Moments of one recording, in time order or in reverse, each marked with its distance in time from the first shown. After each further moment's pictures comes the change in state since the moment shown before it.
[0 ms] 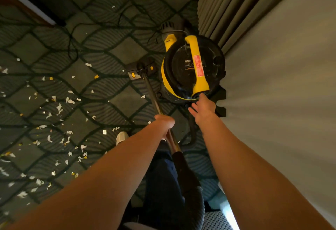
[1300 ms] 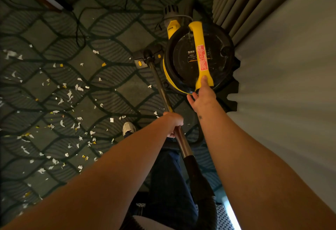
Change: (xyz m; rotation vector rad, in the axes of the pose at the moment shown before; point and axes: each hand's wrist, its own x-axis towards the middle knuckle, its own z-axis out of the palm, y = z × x) left_hand 0.020 0.015 0.039 -0.056 -0.072 -0.112; right_hand 0.043 -0.017 0.021 0.068 -0.044 0.188
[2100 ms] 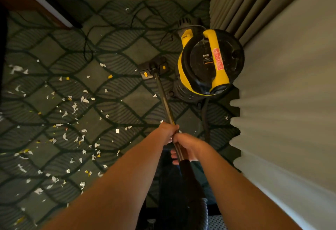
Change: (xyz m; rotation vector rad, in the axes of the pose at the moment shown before) left_hand 0.010 -0.081 -0.067 -0.228 0.007 0.173; right_hand -0.074 0.160 -0.034 -0.910 -0.352 0.231
